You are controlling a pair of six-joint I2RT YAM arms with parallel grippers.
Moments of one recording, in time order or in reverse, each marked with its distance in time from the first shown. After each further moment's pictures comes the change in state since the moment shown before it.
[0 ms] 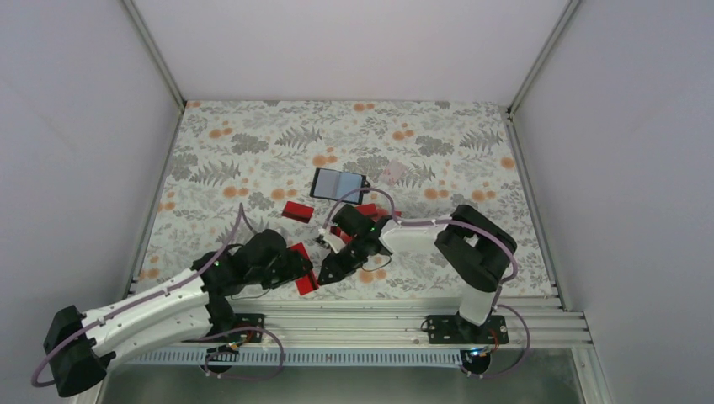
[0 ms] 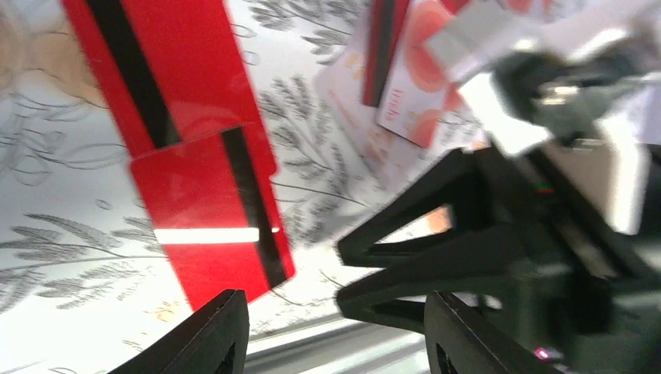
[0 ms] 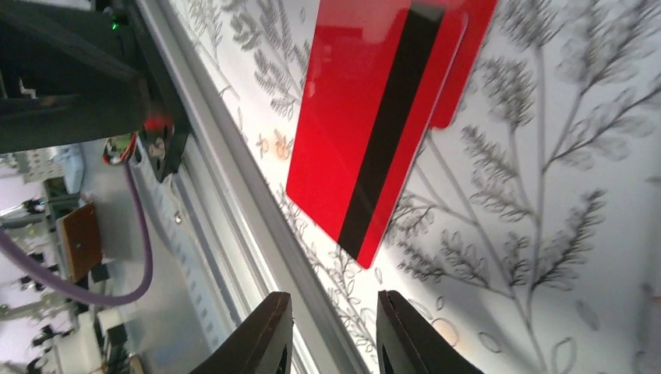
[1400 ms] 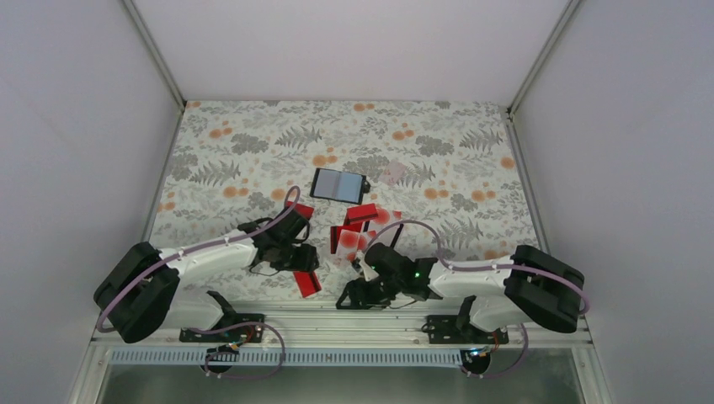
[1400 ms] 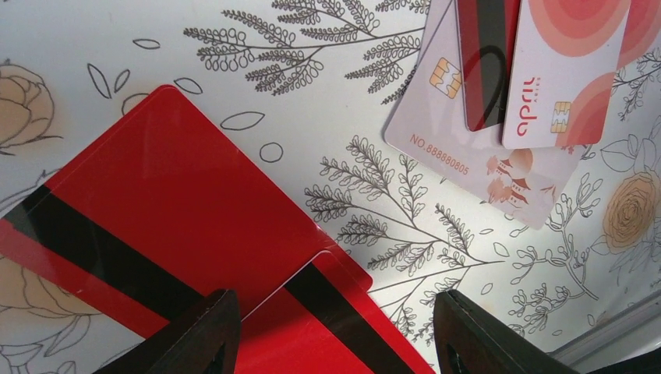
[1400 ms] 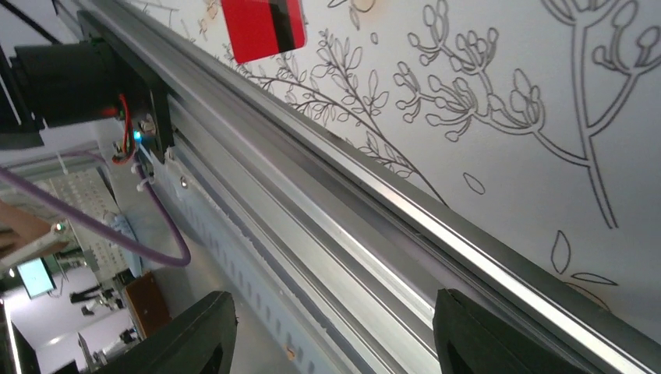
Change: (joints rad) left arm 0.189 0.556 0.127 0.098 0.134 0.579; right arm 0.166 -0.471 -0.487 0.278 0.228 0.637
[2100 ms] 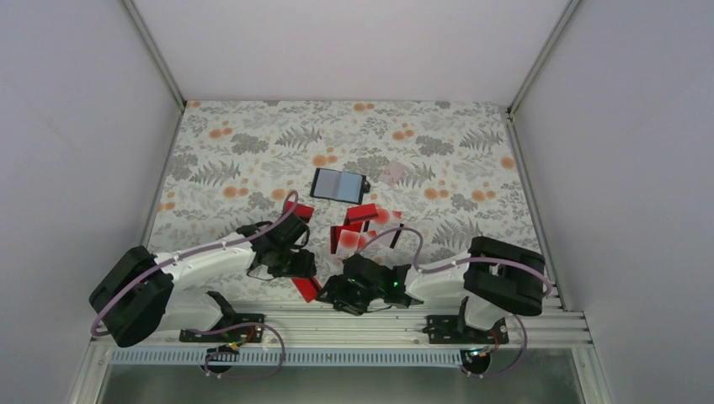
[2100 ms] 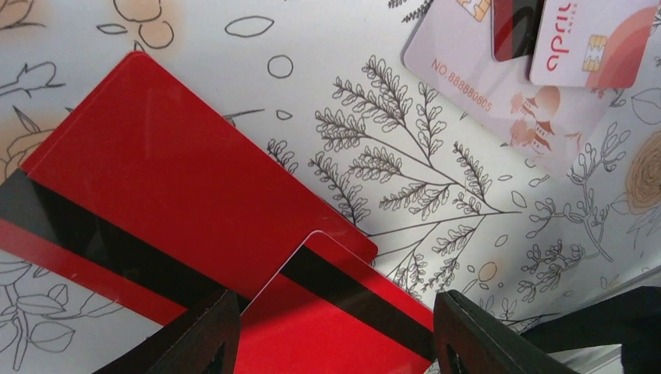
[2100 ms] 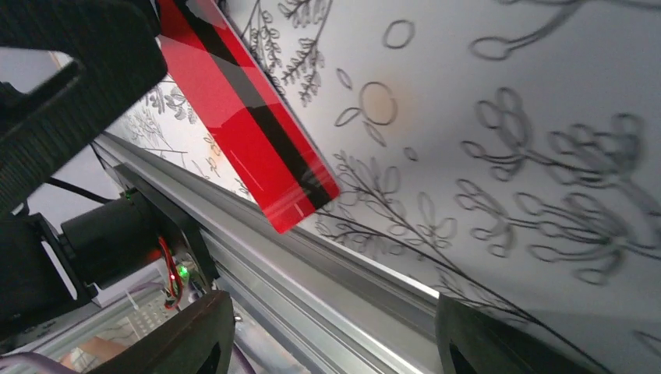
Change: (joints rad) left arm -0.033 -0.029 -0.005 -0.074 0.005 -0.045; right arm 0.143 0.226 0.067 0.258 0.252 0.469
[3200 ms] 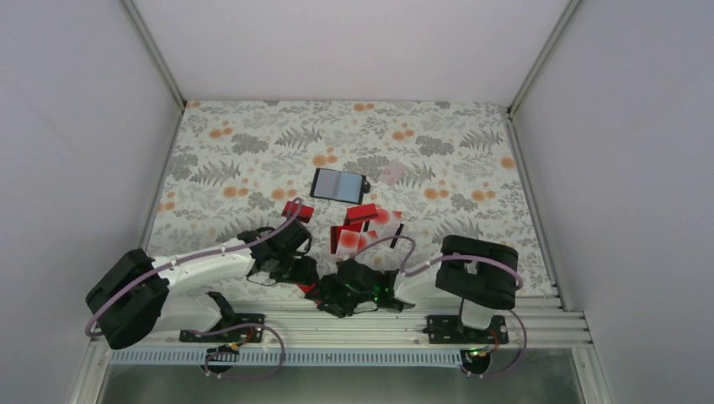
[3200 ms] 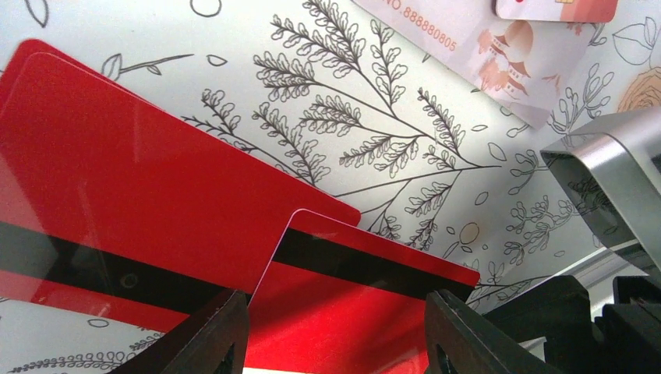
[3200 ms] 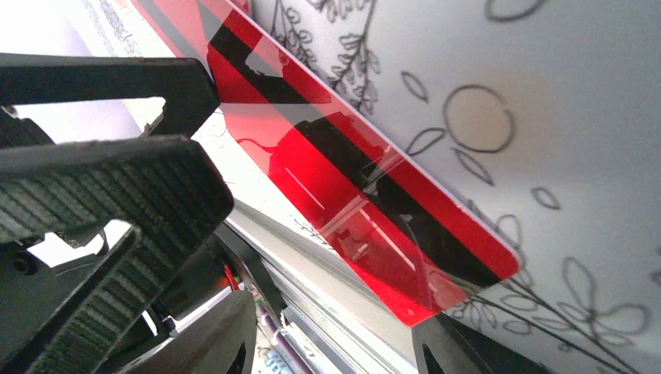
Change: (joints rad) left arm -0.063 -0.034 -0.035 0.018 0.025 -0.005; right arm 0.037 0.175 0.026 0.287 0.042 0.236
